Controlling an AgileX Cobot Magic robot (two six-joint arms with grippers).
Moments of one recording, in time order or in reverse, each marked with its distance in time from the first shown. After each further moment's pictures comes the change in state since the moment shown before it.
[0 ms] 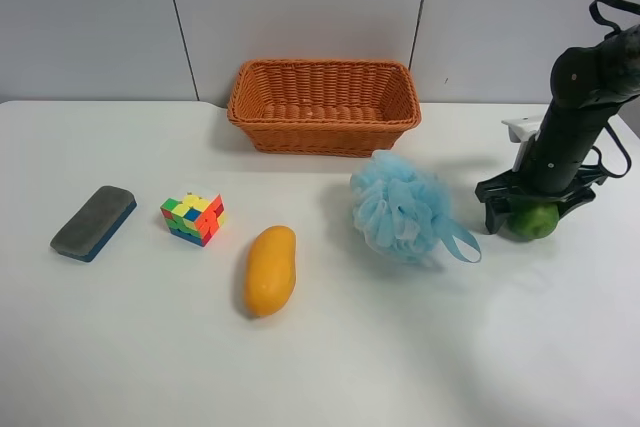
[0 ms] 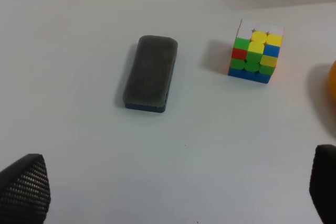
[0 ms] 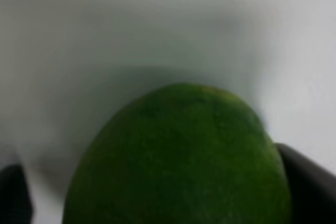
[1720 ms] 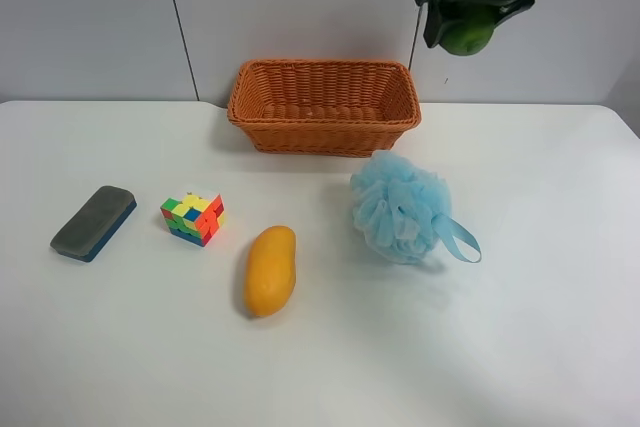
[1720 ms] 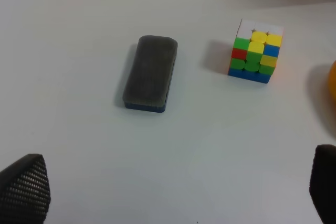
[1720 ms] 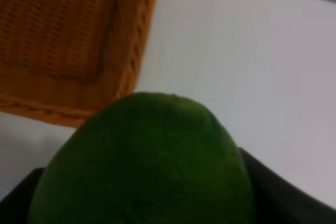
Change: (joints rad) left arm 0.000 0.000 0.000 0.000 0.000 0.000; right arm 0.242 -0.099 -0.666 0.088 0.323 -0.045
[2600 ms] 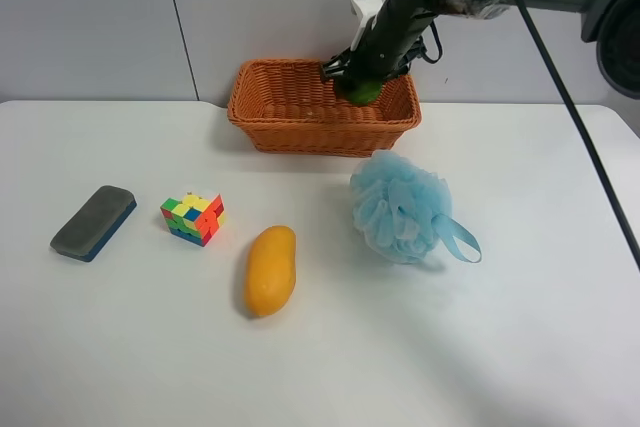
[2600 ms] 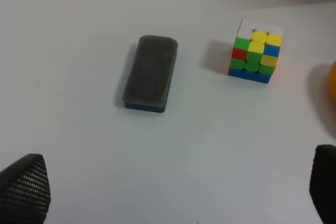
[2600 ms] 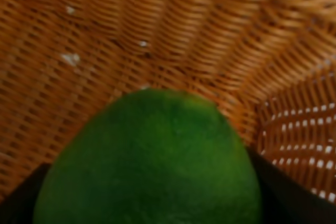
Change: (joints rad) left arm 0.000 0.000 0.000 0.000 0.000 0.000; right arm 0.103 0.425 -0.162 -0.001 -0.386 0.001
